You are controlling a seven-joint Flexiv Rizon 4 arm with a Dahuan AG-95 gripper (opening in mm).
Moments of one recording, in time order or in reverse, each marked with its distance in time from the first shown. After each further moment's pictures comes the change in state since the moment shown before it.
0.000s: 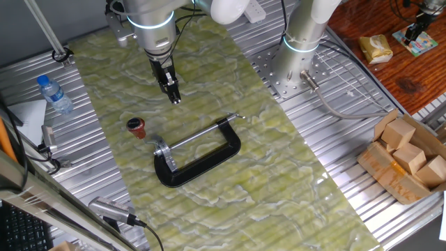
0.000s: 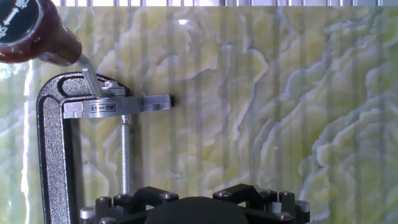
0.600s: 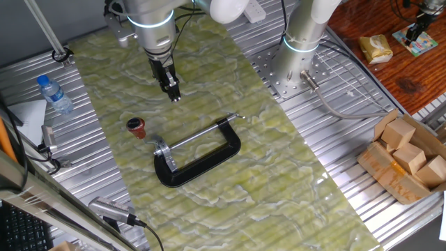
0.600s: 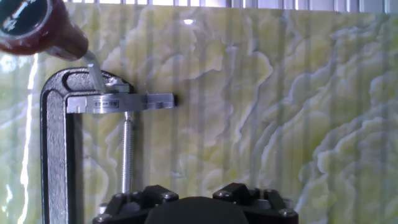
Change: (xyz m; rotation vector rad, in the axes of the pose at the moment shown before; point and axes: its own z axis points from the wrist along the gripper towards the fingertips) arm 0.000 0.000 0.000 -0.015 -0.005 -0.122
